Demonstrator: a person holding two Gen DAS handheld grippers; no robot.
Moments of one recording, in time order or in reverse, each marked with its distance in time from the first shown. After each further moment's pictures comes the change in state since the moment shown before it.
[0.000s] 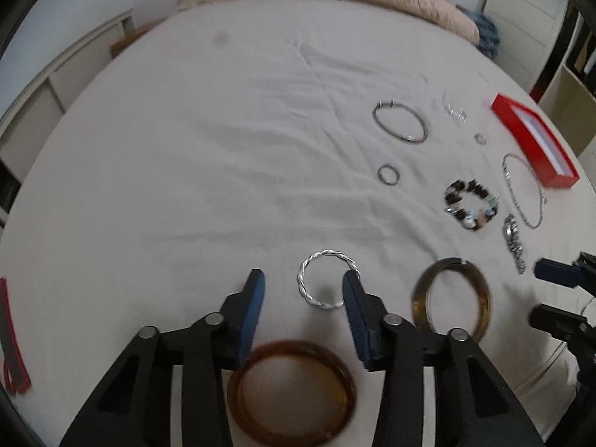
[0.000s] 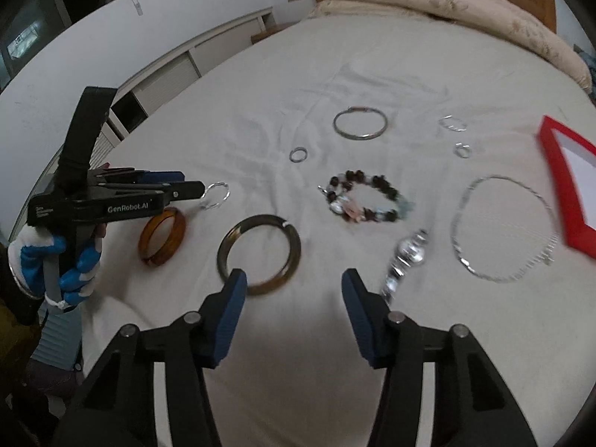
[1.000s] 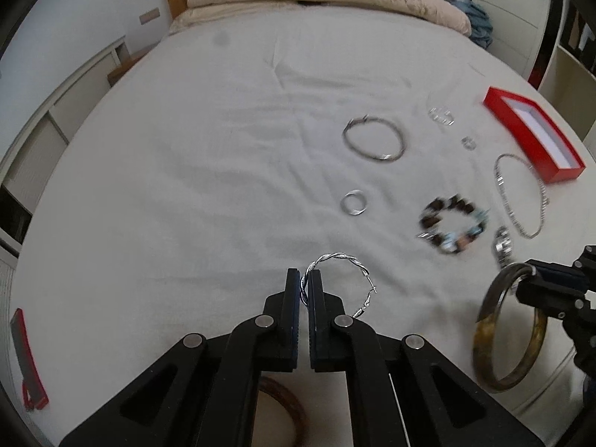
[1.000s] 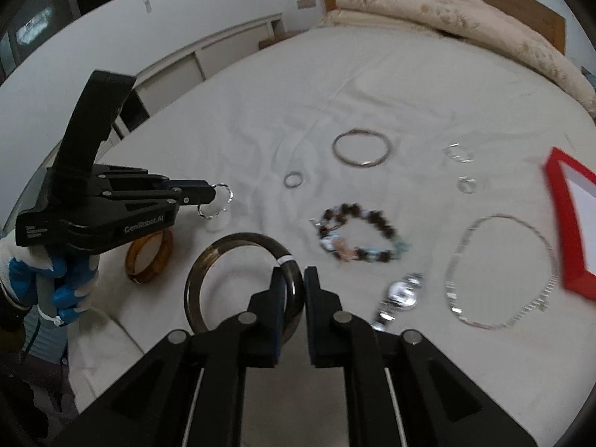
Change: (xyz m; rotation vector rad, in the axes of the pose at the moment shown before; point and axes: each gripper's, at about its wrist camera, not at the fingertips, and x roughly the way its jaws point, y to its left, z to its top) left arm -0.021 -0.045 0.021 0.073 -0.056 0.085; right arm -0.022 -0.008 0.007 -0.067 -0.059 -0.019
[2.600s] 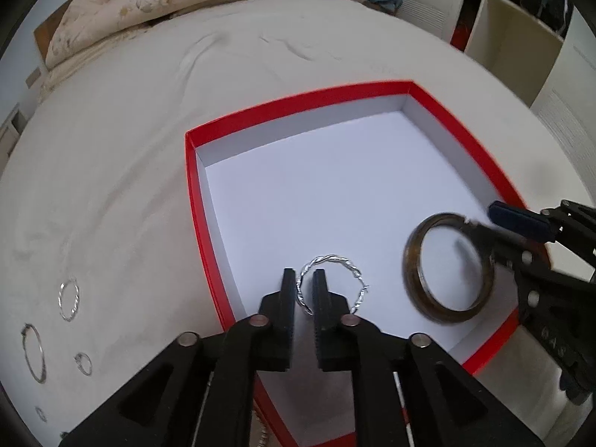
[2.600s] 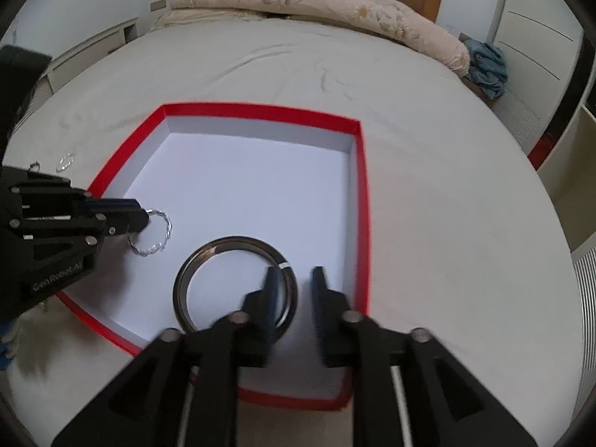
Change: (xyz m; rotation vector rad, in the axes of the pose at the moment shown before) left arm 0.144 -0.371 0.194 0.199 0.047 -0.205; right arm -0.064 -0.382 -0.008 0.132 0.040 -0.463
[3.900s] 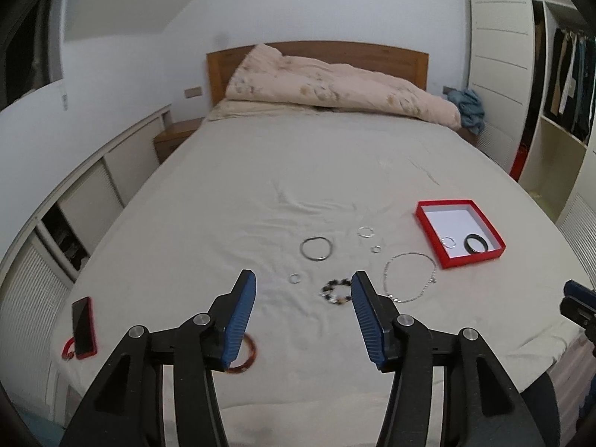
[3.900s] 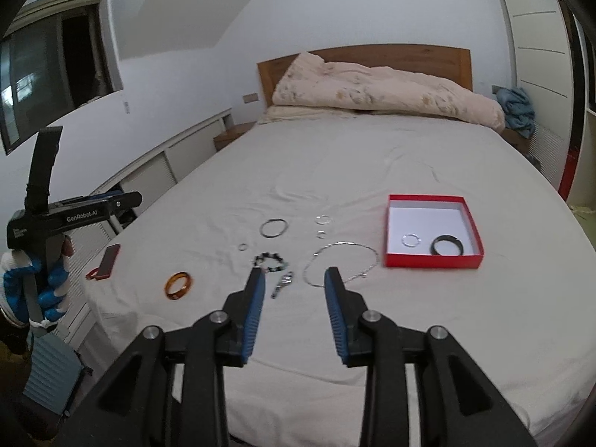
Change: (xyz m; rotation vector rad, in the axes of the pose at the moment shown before) left arm -0.417 0.175 -0.267 -0.267 -0.384 0.306; right arm -0.349 0.210 -0.106 0.065 -0.333 0.335
